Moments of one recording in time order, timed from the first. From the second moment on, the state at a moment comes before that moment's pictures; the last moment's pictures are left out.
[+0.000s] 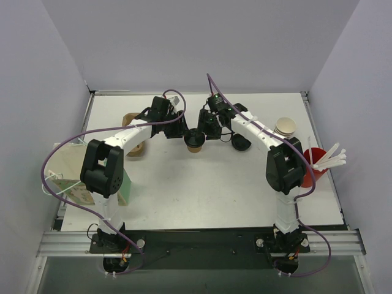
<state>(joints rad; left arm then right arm) -0.40 1.91 1.45 -0.34 0.31 -0.51 0.54 2.01 1.70 -0.66 -0.11 0.62</state>
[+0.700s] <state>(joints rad) -0.40 1.94 1.47 -0.34 0.28 -0.52 0.51 2.09 1.77 -0.63 -0.10 0.60</state>
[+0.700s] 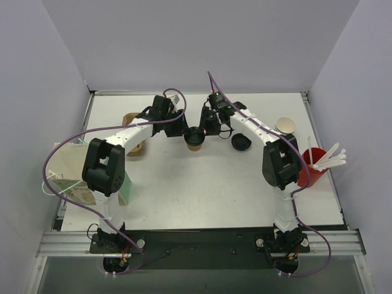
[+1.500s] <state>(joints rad) -0.40 2.01 1.58 -0.38 0.27 -0.50 0.59 1.95 1.51 -0.55 -0.12 0.69</state>
